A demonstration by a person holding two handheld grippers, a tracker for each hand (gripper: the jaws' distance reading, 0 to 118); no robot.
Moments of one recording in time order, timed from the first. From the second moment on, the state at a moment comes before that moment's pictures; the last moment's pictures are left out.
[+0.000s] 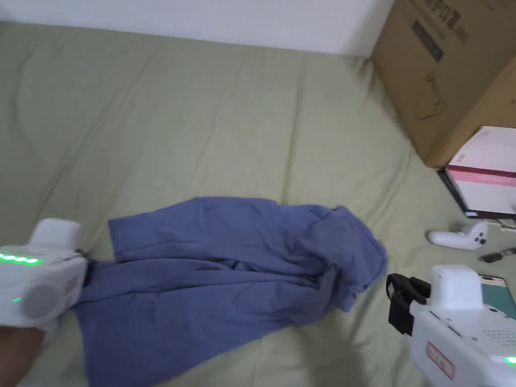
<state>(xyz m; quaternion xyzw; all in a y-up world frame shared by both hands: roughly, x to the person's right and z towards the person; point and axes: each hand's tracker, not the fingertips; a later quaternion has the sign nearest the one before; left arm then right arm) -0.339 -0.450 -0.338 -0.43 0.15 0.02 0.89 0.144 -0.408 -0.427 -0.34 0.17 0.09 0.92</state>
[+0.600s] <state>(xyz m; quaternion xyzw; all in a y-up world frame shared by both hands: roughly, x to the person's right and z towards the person) -0.326 -0.427 -0.328 -0.40 0.14 0.04 0.90 0.136 -0.518 -0.644 -0.45 0.12 0.11 0.88</state>
